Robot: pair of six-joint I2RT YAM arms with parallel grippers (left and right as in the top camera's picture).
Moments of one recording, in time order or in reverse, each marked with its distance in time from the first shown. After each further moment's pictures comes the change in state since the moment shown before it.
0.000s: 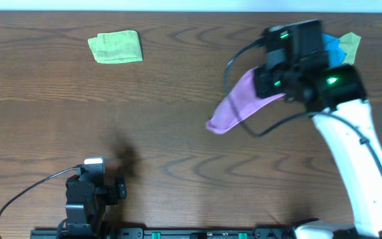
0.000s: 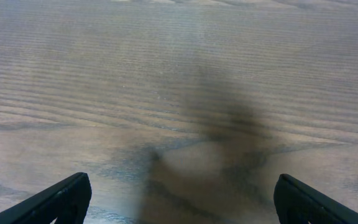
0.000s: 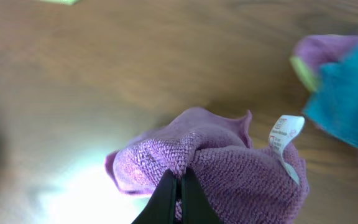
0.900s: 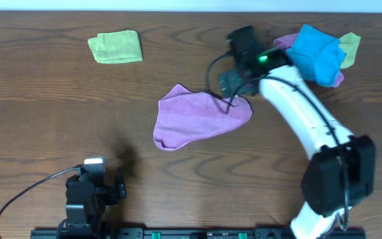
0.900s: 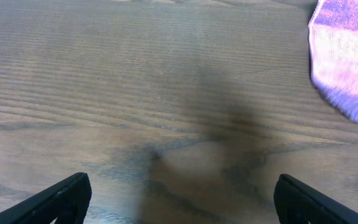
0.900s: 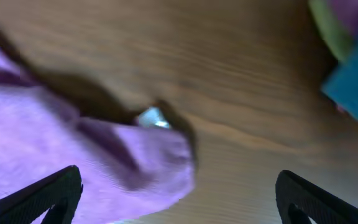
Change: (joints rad) left arm 0.000 0.000 0.000 0.000 0.000 0.000; right arm 0.003 0.363 -0.002 0.112 0.259 0.126
